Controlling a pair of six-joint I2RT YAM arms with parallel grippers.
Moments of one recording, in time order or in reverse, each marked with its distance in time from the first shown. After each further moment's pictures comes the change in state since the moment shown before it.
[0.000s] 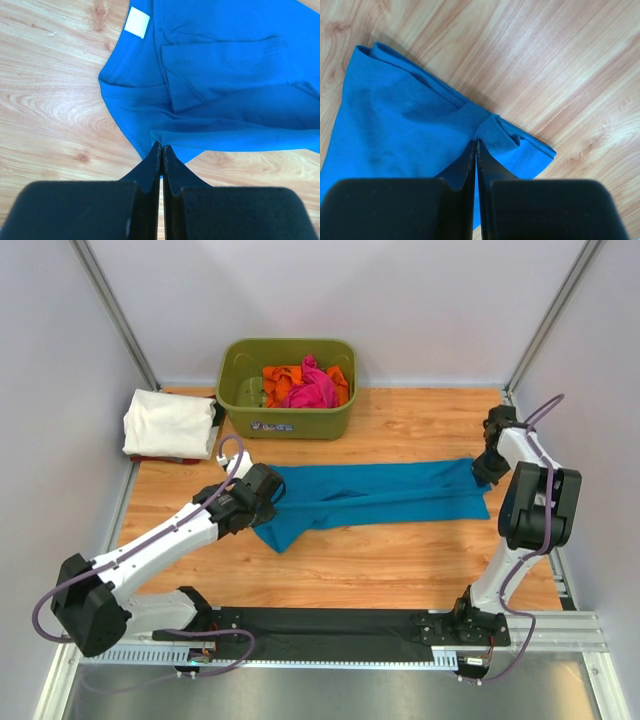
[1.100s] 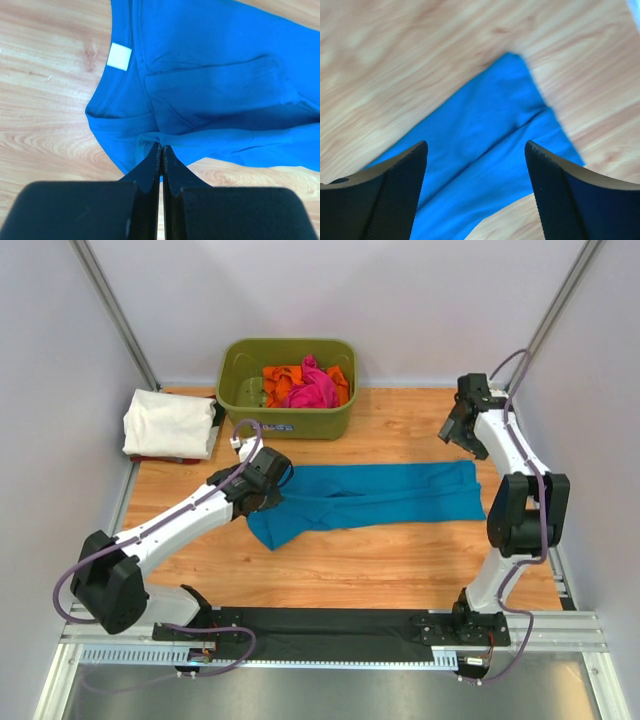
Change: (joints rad) left arm 0.058 0.161 0.087 0.080 0.007 0.156; right arm 0.208 -0.030 0.212 -0.050 0.083 -0.122
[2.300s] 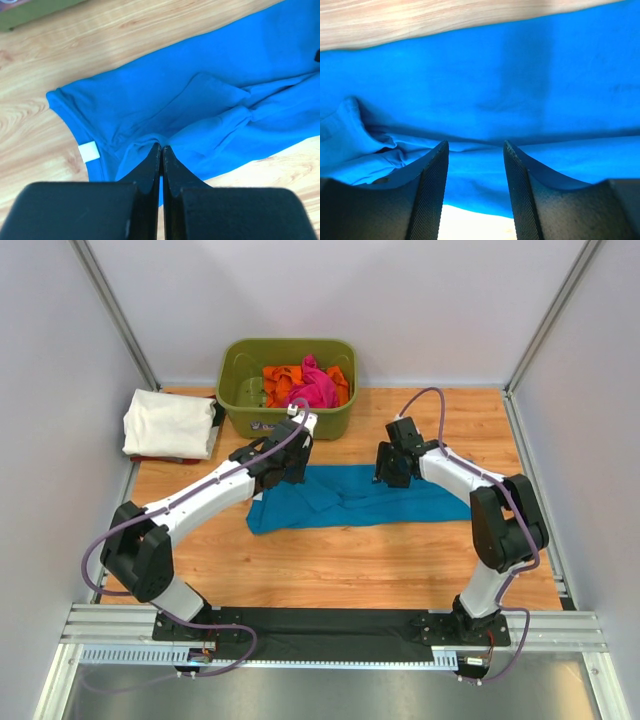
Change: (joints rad) left arm 0.000 0.209 0.224 0.189 0.182 0.630; right arm 0.388 -0.083 -0.397 0.389 -0.348 -0.016
